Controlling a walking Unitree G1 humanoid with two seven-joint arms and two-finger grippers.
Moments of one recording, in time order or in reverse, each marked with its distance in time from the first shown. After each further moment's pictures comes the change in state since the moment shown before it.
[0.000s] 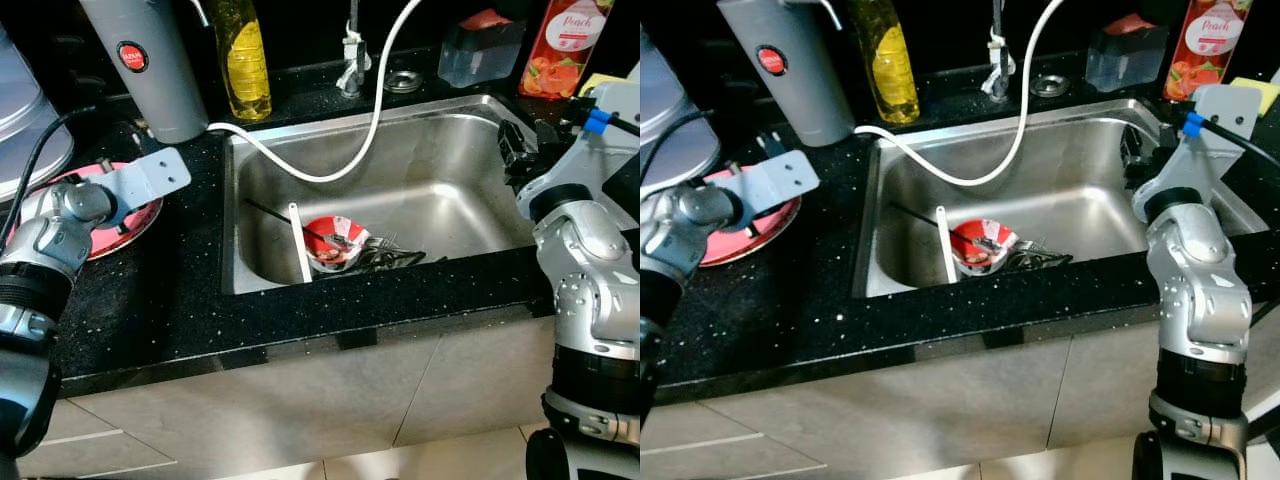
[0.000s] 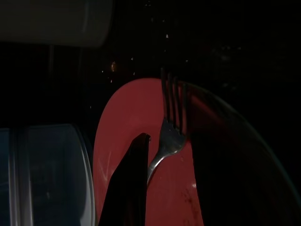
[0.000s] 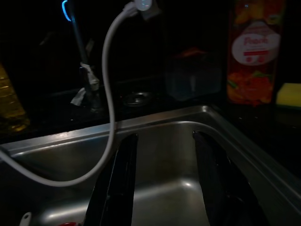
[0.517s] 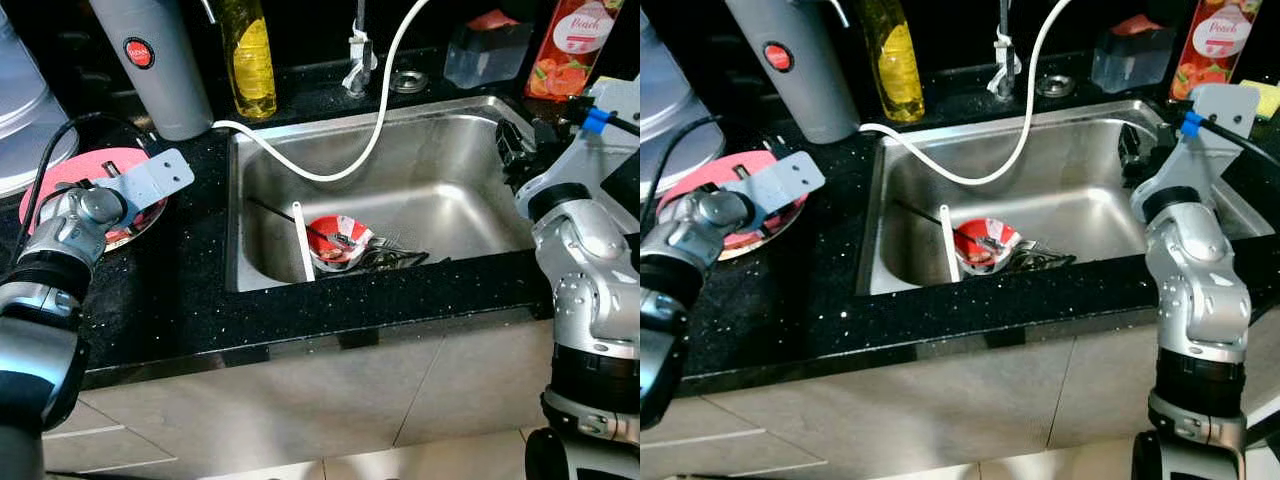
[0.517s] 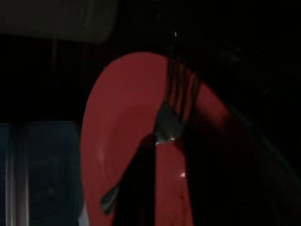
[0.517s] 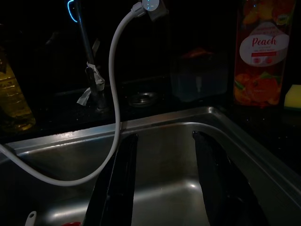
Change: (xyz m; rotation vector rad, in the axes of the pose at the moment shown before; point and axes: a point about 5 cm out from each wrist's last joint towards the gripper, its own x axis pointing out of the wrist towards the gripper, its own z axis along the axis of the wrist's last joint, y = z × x) left arm 0.012 -0.003 0.003 0.002 0.010 0.034; right arm 0.000 0.001 0.000 0.001 0.000 0.005
